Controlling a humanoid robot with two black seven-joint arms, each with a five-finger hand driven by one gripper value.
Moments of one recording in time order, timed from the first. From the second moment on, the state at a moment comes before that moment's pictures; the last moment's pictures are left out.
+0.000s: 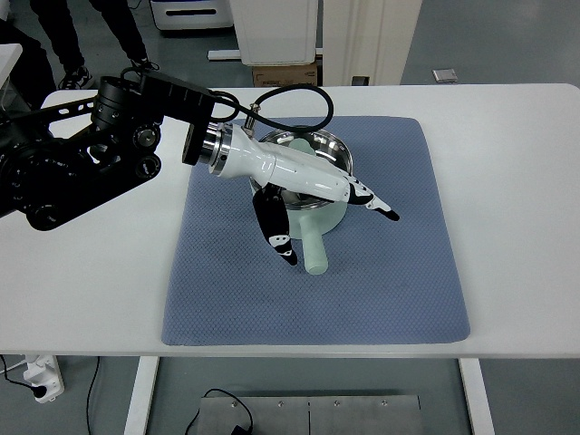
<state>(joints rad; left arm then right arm) -1.28 0.40 -0.30 -1.30 1.54 -0.57 -0.50 -0.02 0.00 0.44 0.16 -0.34 -0.11 -0.05</state>
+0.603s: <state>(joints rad) -1.33 0.39 -0.09 -1.29 1.62 -0.57 -0.50 -0.02 0.00 0.44 0.16 -0.34 -0.11 -0.05</state>
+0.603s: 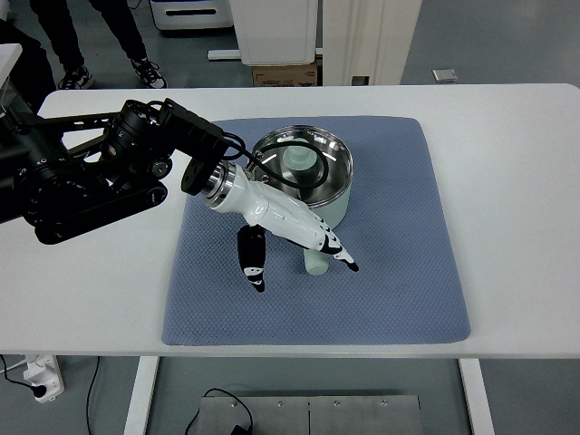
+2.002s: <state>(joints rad) -1.48 0.40 0.17 -1.28 1.78 -0.57 -0.51 -0.02 0.00 0.44 0.16 -0.34 -0.11 -0.05</state>
